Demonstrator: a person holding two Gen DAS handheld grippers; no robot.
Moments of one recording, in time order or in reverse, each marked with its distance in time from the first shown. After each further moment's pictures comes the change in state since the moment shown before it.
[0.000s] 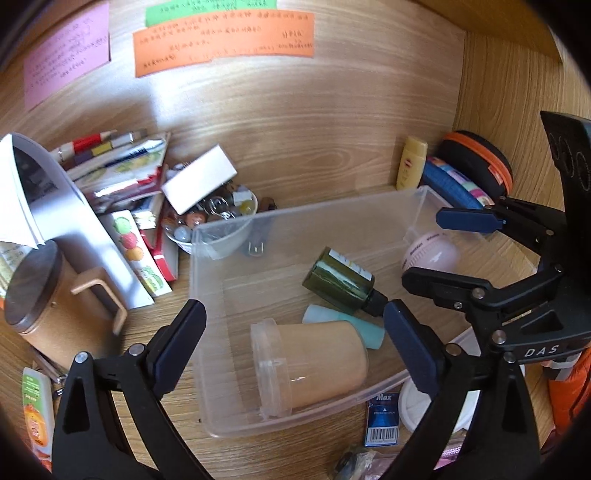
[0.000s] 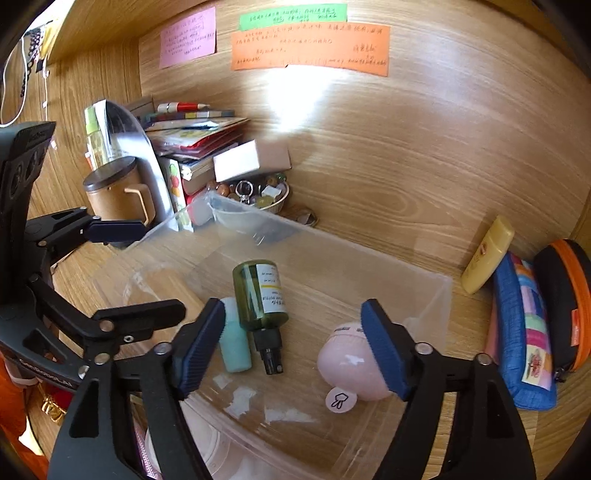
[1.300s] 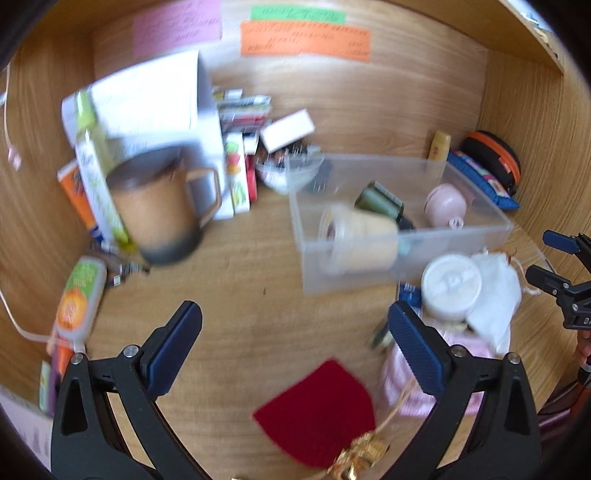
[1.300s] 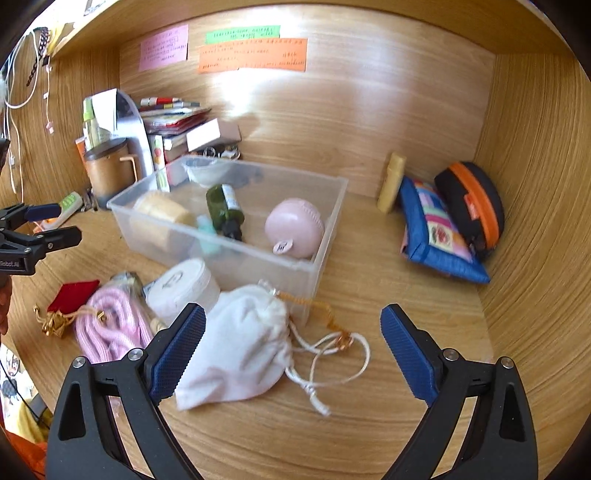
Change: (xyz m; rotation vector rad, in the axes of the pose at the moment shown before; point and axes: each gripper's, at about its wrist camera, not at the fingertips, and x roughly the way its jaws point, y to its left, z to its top) left arm -0.083 0.023 -0.094 -0.138 0.020 0.136; right arm -0.104 0.001 -0.093 0.095 0.015 -0.198
